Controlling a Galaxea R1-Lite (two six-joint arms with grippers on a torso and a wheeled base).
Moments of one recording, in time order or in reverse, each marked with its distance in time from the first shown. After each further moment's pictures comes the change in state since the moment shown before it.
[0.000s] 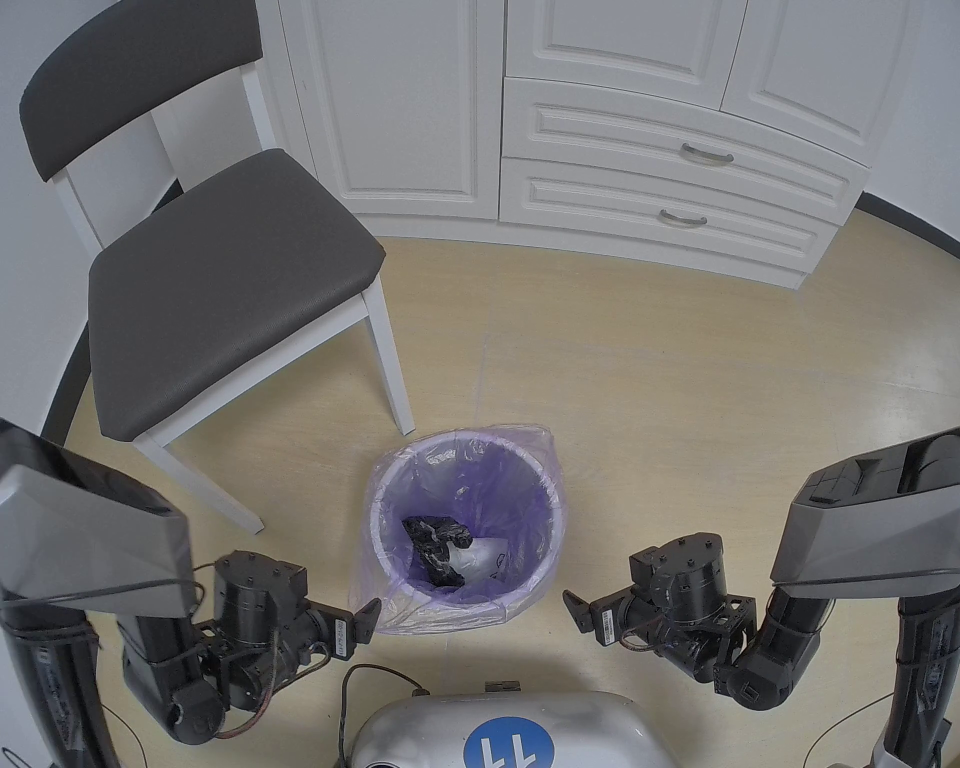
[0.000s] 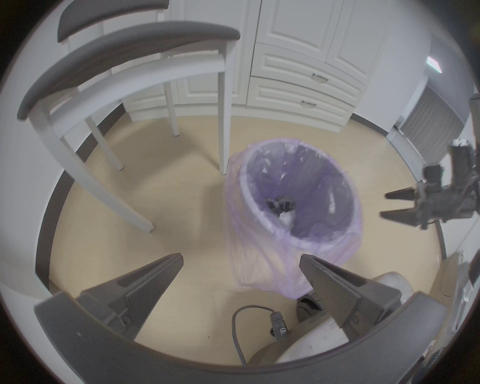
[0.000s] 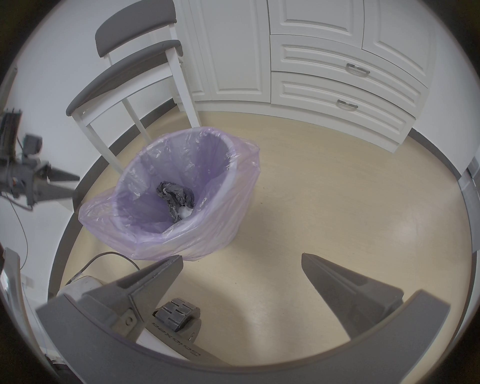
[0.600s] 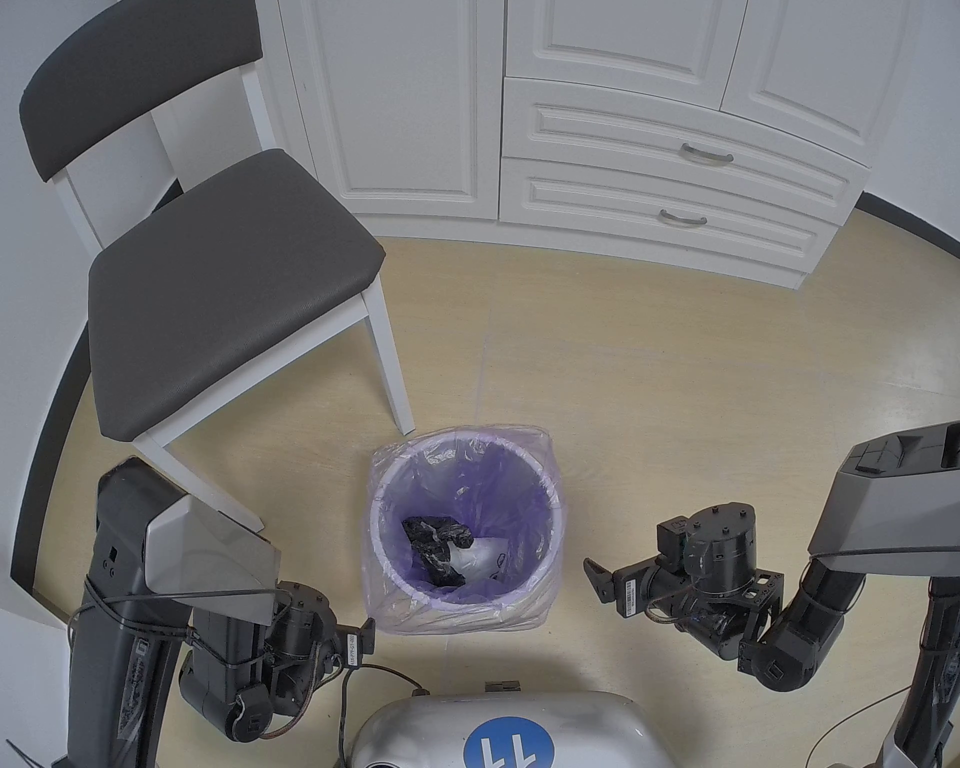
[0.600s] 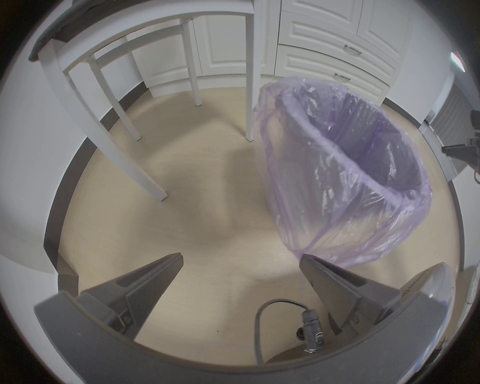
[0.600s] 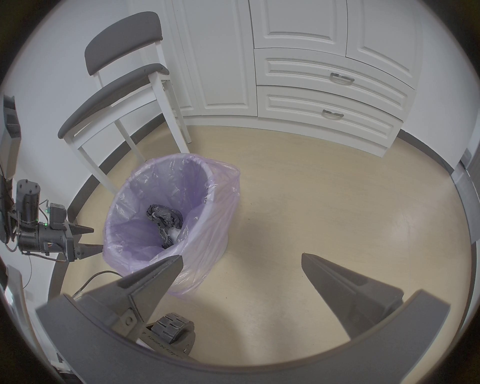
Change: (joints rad) left arm 0.038 0.351 -0.133 -0.094 0.120 -0.069; right arm -0.060 -0.090 0.010 0.010 0.010 -0.007
